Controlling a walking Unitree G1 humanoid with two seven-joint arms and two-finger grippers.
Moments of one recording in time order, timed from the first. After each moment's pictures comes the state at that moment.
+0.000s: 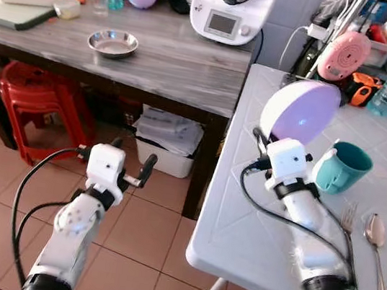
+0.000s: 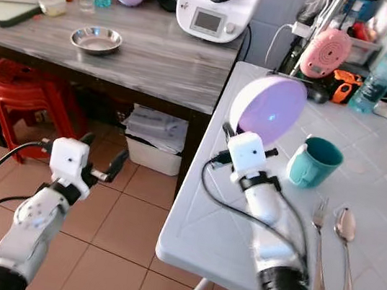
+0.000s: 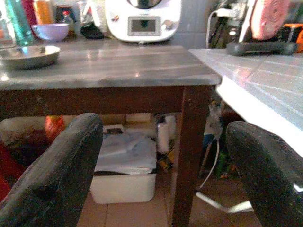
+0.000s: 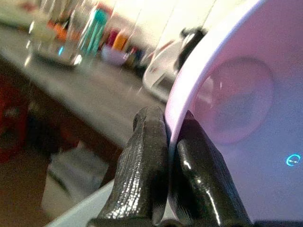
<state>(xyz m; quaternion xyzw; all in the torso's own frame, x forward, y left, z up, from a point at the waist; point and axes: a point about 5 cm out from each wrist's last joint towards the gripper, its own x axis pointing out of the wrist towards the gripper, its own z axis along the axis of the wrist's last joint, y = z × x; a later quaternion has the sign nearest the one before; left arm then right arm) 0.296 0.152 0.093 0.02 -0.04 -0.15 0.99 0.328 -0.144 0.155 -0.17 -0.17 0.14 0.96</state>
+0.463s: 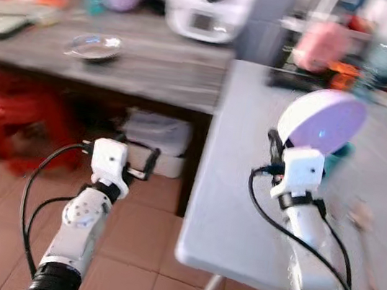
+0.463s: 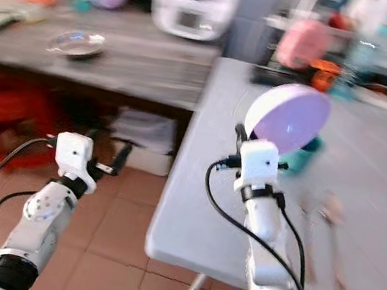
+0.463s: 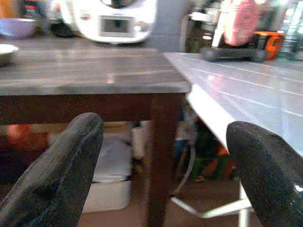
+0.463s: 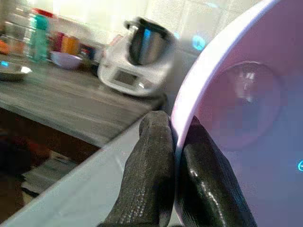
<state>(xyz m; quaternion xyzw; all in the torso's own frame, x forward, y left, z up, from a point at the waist) 0.306 0.149 0.093 -0.02 -0.04 -0.14 0.99 0.302 -0.145 0.152 -0.11 -0.16 0.08 0.98</state>
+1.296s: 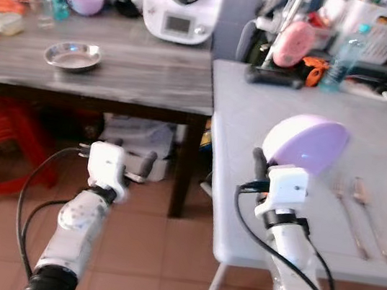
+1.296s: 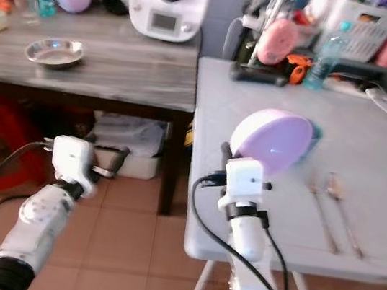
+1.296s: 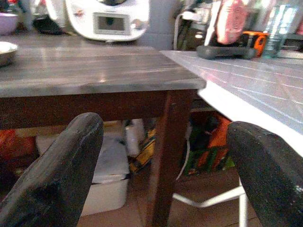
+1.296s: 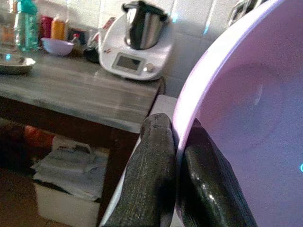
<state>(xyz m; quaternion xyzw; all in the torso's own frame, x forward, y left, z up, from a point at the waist) 0.305 0.150 0.089 -0.02 -0.03 -0.14 0.99 0.283 -0.131 0.137 -0.08 -0.12 0.08 0.99</state>
